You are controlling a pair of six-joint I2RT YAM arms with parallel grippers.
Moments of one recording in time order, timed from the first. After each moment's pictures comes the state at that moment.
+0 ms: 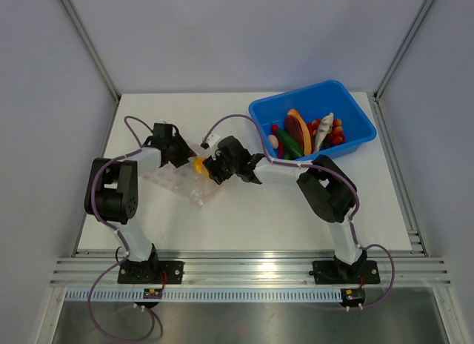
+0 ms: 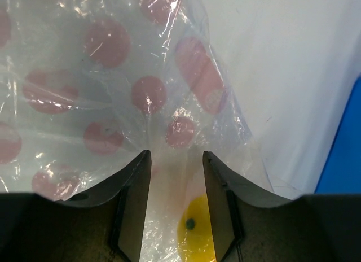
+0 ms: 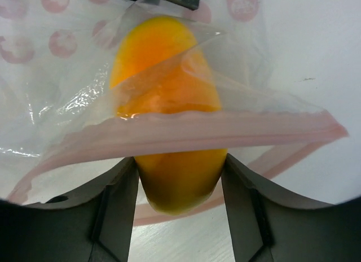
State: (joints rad) left arm -0.11 1.79 1.00 -0.09 0.15 -0.77; right arm 0.85 2.07 1.37 0.05 -0.07 -0.02
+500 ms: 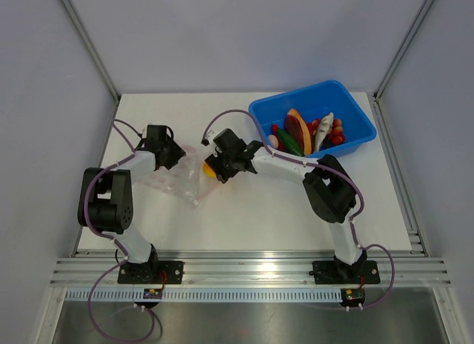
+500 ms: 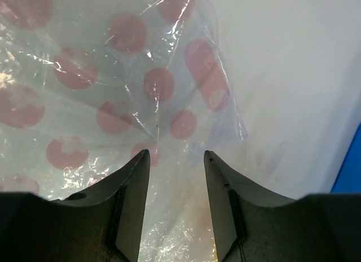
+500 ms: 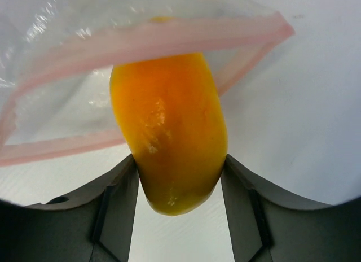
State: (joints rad) left arm -0.08 1.68 0.95 -0.13 -0.01 -0.83; right arm 0.85 2.06 1.58 -0.37 -0.03 0.02
